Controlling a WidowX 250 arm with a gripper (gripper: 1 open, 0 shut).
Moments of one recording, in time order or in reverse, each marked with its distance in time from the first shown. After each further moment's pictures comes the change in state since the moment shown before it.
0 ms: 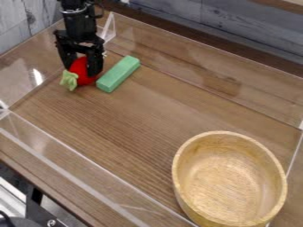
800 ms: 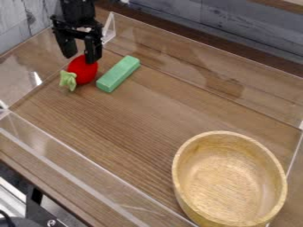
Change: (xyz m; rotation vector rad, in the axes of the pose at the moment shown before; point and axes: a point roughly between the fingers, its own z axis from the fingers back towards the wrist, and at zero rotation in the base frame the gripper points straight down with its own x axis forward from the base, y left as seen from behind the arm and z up) arm 0.001 -0.002 0.022 -0.002 -0.025 -0.015
